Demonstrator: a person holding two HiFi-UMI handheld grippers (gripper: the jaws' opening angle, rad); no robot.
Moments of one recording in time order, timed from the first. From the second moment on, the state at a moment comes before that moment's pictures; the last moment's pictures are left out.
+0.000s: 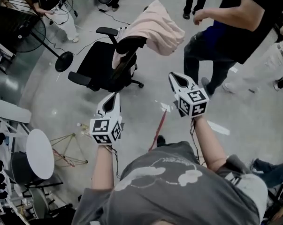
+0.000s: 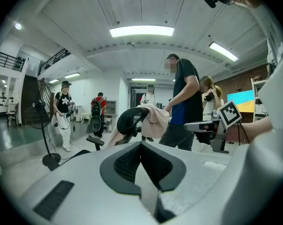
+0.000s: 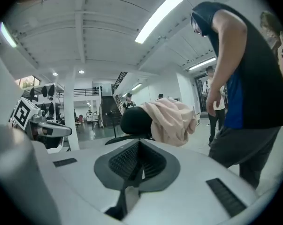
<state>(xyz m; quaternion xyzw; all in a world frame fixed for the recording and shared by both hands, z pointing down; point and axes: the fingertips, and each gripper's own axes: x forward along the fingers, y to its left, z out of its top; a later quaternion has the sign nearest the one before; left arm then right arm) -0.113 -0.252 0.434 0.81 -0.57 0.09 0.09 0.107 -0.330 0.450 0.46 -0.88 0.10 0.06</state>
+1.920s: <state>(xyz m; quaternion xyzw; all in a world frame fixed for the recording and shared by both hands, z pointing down) -0.166 -0.487 0.408 0.81 -0.57 0.07 0.06 0.058 -0.572 0.425 0.37 -0.90 0.00 0.22</state>
